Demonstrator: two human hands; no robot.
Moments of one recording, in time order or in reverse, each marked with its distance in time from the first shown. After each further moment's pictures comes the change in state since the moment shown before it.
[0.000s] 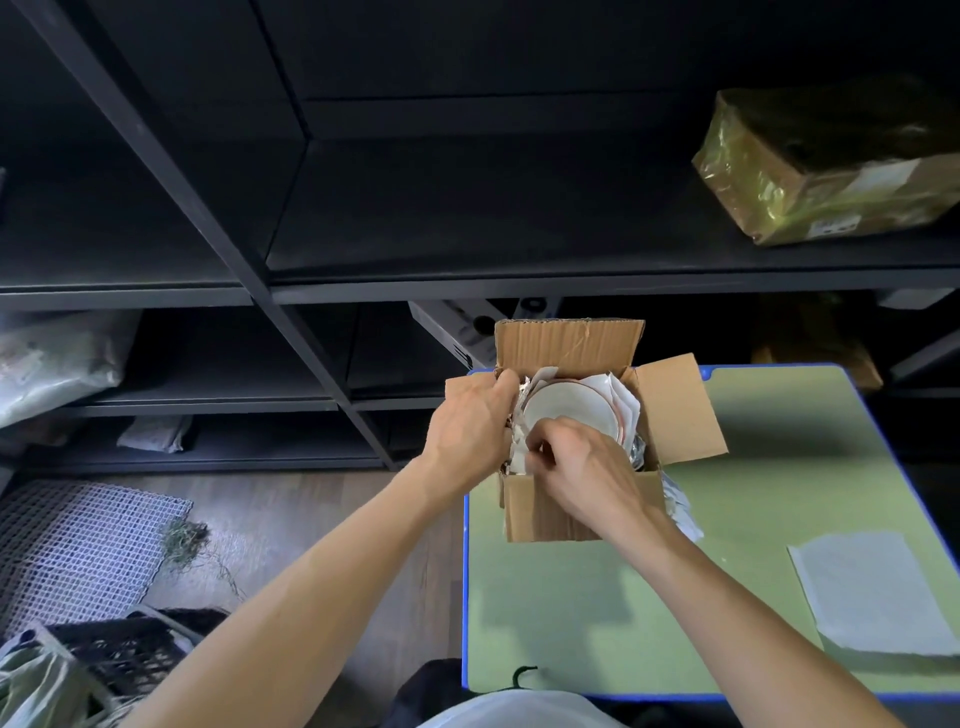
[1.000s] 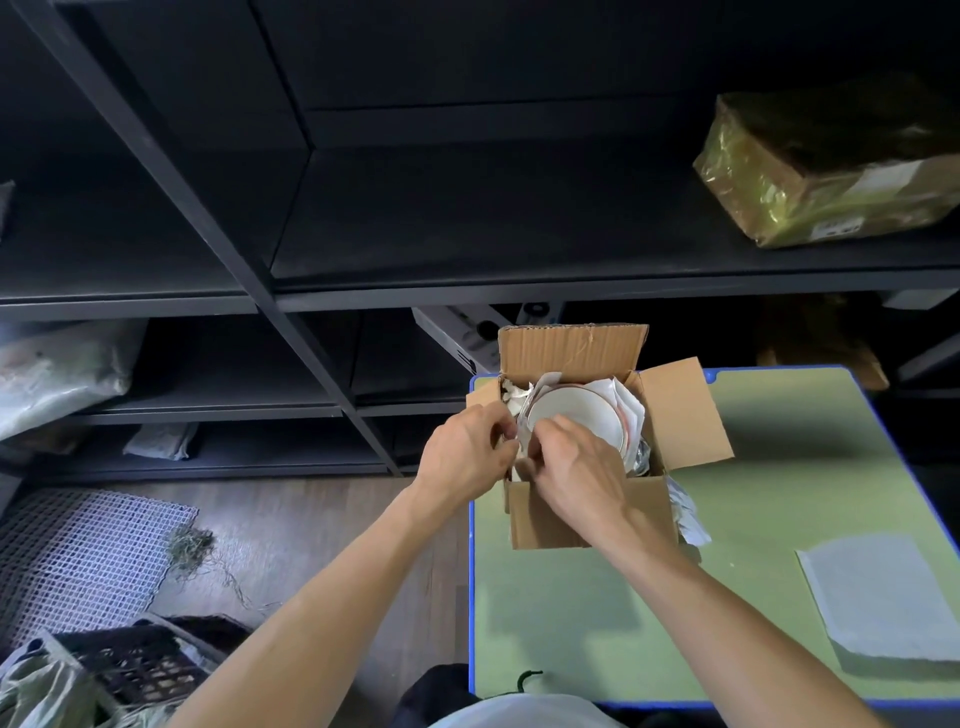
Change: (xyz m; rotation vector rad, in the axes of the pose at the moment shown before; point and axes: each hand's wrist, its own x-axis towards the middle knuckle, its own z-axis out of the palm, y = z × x) left_hand -0.012 -0.010 0.014 -0.172 -0.029 -0.185; right_hand 0.005 -0.010 0.011 -0.103 0.062 0.006
